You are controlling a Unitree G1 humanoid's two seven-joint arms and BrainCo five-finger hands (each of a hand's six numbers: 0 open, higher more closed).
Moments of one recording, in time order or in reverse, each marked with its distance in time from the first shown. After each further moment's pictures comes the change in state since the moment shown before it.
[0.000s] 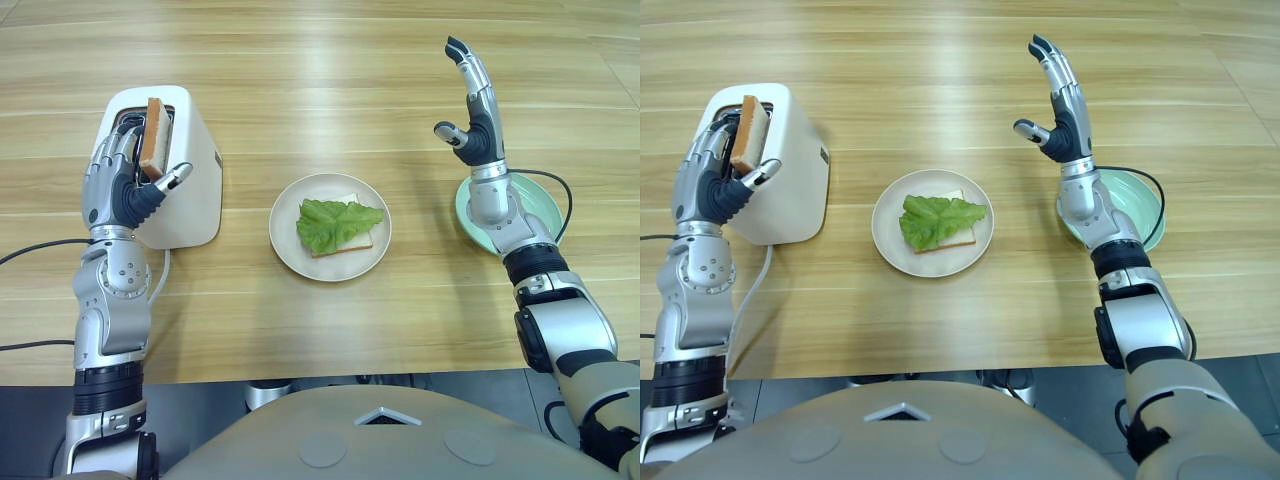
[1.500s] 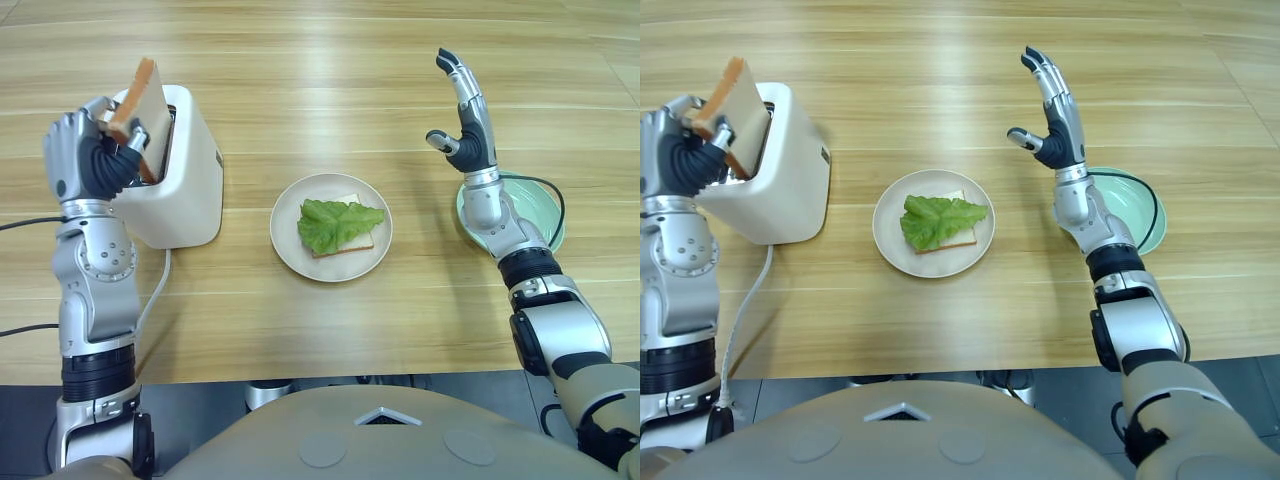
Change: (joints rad) left arm -0.105 0.052 0.049 -0.107 -0.016 -0.008 0.087; right arm 0.014 0.029 -0.006 0.021 -0.037 0.001 -0.002
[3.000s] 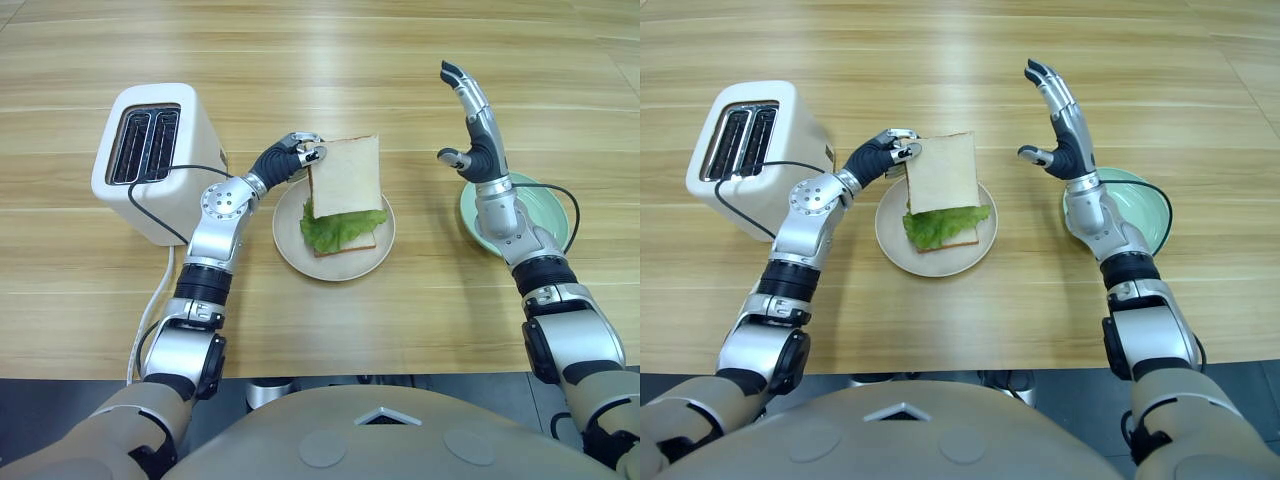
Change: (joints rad) left arm -0.443 -0.319 -0.333 0.769 -0.695 -0.123 -0.666; right arm 0.057 -0.059 -0.005 -0.026 -0.003 -0.115 0.054
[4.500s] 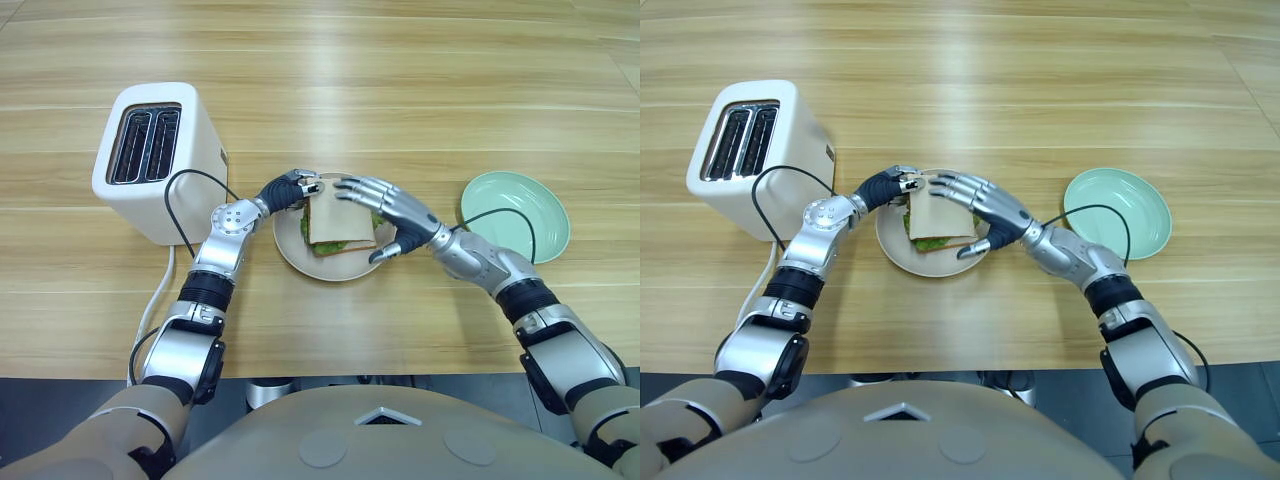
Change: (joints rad) left arm 0.036 0.026 -0.061 0.125 0.084 -0.020 0.012; right arm 0.120 -0.009 0.283 -0.151 -0.172 -0.108 0.227
